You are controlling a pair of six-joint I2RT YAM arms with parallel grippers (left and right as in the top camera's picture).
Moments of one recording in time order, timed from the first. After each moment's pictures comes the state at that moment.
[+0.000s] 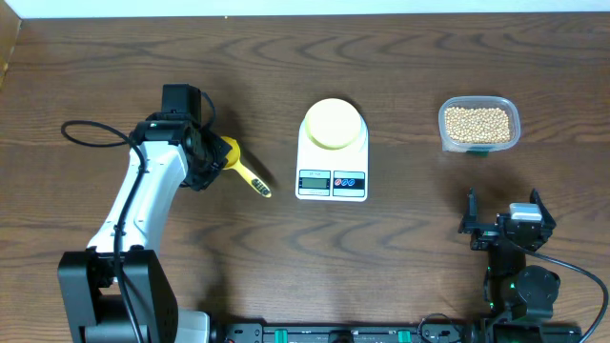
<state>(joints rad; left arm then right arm) 0.00 1.61 1.14 -0.86 0.09 -0.91 -0.06 0.01 0.01 -0.07 0.04 -0.11</state>
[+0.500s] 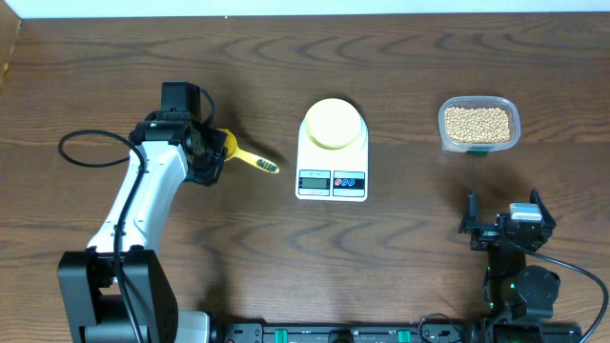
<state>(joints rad) 0.00 1.61 1.14 -0.81 0.10 -1.26 -0.06 0.01 0.01 -0.07 0.04 -0.11</state>
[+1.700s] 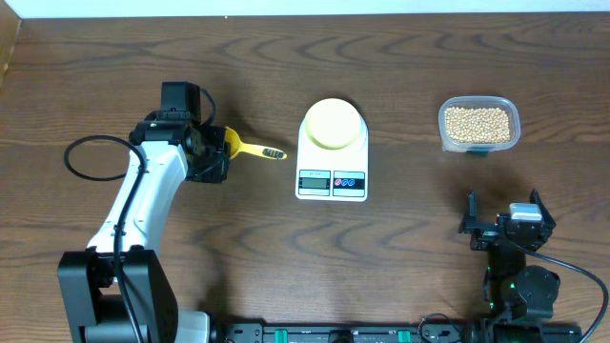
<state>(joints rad) 0.00 1.61 1.14 -0.81 0.19 -1.46 -0.06 0.01 0.01 -0.07 0.04 -0.11</state>
